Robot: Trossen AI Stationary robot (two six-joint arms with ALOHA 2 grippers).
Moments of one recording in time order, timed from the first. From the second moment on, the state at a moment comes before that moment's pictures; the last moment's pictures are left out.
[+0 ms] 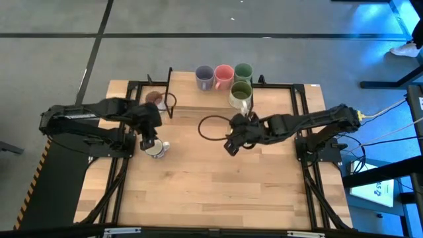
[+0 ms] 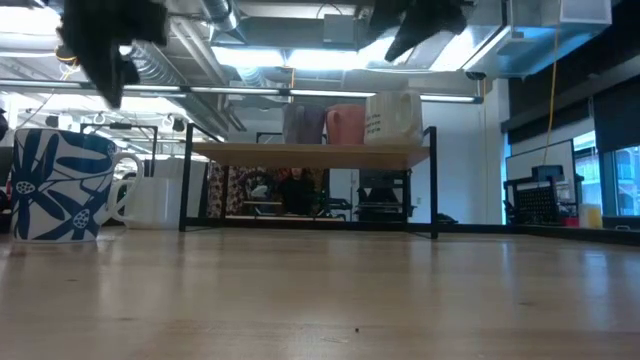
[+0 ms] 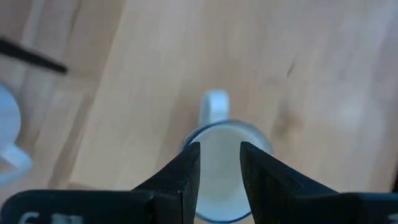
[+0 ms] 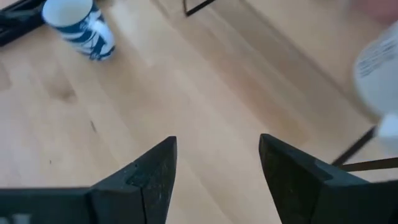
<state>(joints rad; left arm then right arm) 0.14 0.93 0.92 -1.15 0.12 -0.23 0.20 1.59 1.51 -0.90 0.45 0.73</state>
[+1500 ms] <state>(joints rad) 0.09 1.10 0.99 -1.07 0.05 0.02 0.18 1.59 1.42 -0.46 0.33 0.54</state>
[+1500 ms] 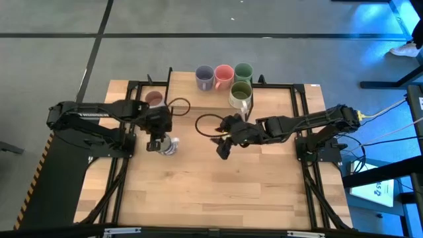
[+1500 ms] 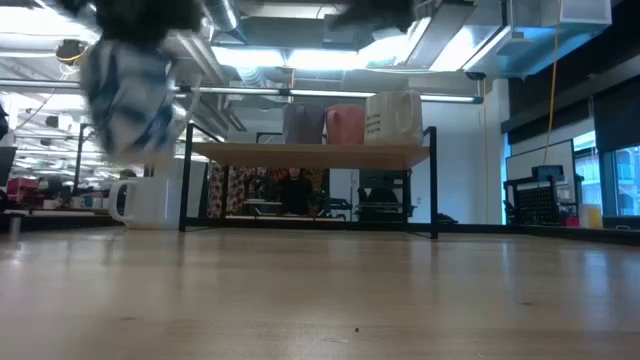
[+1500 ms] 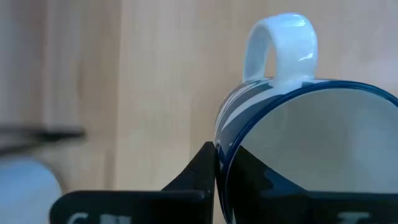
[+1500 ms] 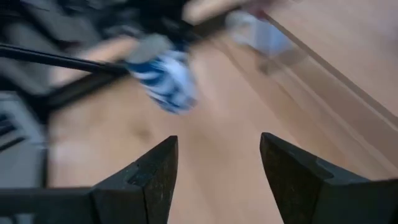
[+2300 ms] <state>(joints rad) 0.07 1.20 1.23 -0.87 0.06 0.19 0.11 1.73 1.48 -0.19 0.14 0.28</state>
